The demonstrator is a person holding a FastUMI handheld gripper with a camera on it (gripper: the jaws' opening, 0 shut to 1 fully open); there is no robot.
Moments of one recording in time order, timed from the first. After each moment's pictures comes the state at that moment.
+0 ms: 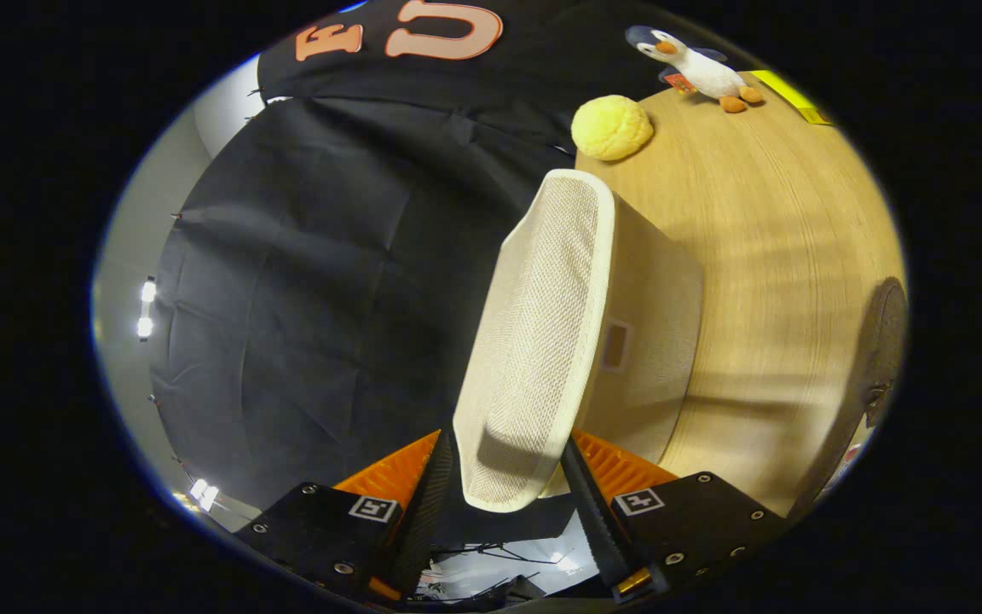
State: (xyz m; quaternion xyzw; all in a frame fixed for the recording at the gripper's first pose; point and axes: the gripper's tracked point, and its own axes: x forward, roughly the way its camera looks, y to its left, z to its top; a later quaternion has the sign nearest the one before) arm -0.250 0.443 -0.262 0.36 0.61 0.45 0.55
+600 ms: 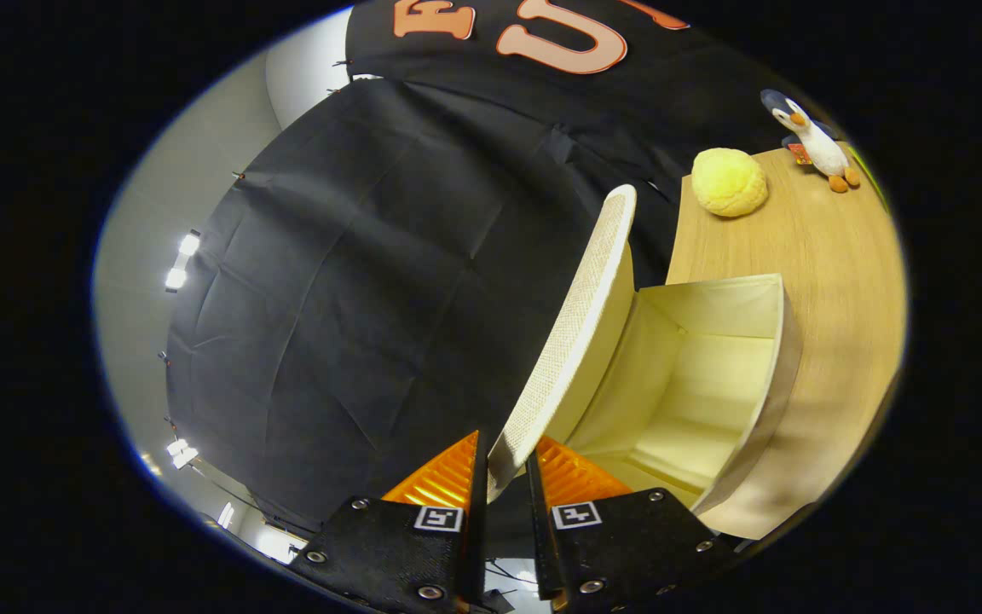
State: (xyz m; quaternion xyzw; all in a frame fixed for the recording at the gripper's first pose) arm -0.231 0.523 -0.158 0.35 0.54 0.51 0.57
